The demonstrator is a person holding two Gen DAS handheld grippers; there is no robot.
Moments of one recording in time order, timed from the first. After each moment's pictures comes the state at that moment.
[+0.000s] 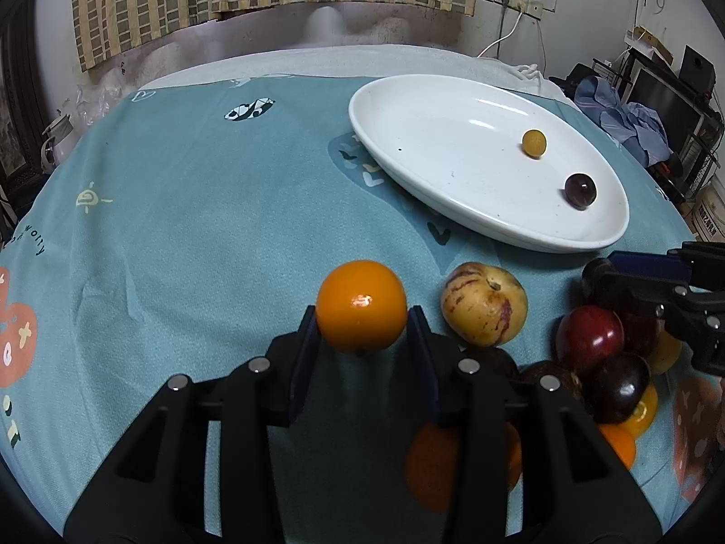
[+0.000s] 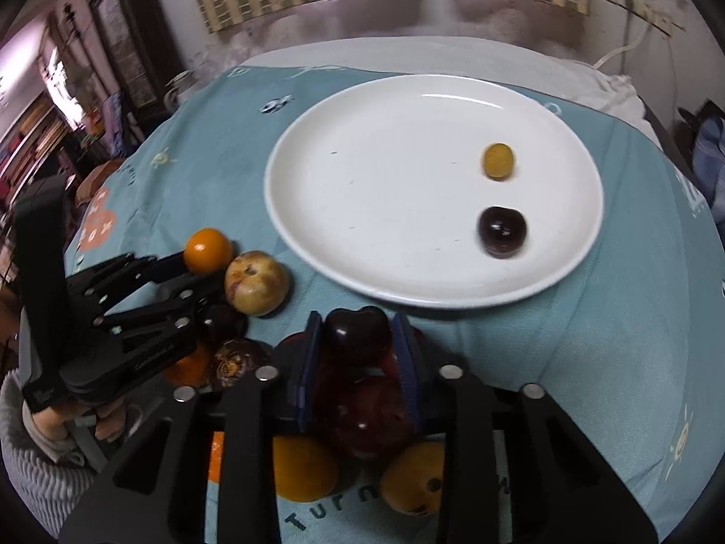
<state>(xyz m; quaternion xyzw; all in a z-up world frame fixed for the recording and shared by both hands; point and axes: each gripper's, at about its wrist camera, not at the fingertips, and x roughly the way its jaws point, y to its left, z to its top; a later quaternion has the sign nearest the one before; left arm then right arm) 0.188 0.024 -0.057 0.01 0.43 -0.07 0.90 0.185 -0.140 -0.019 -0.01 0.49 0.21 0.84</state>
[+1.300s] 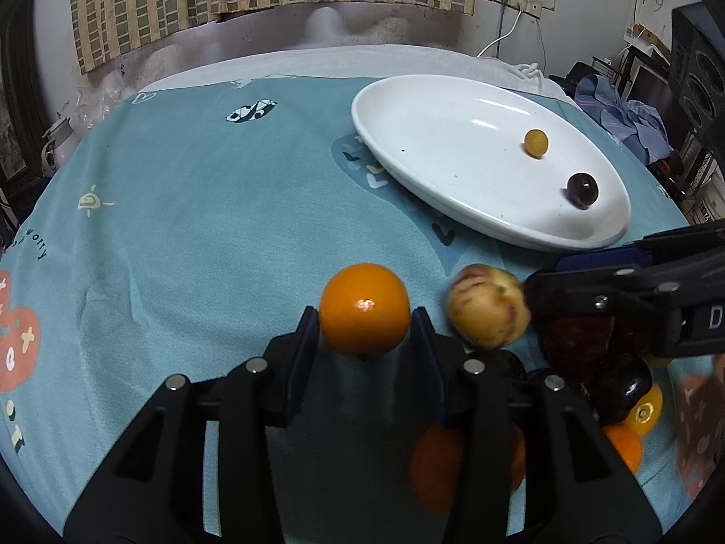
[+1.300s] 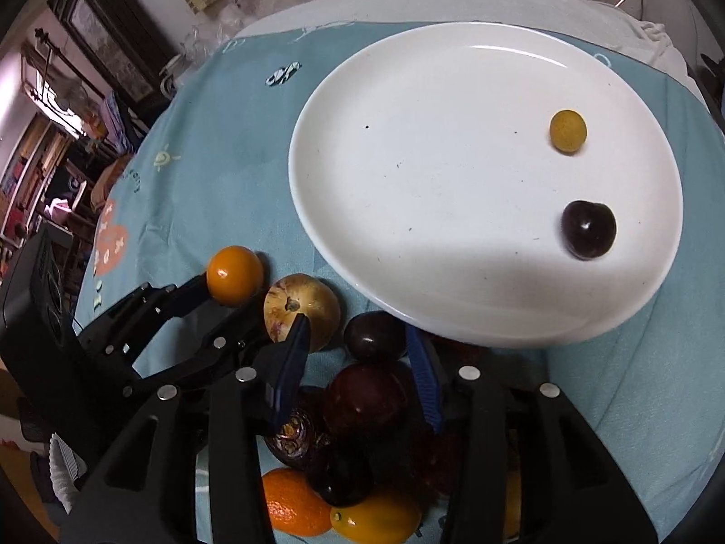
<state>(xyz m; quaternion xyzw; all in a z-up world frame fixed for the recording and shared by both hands) 0.187 0.025 -0.055 0.01 0.43 -0.07 0.90 0.229 -0.103 -0.029 0.02 0.58 0.21 0.78</state>
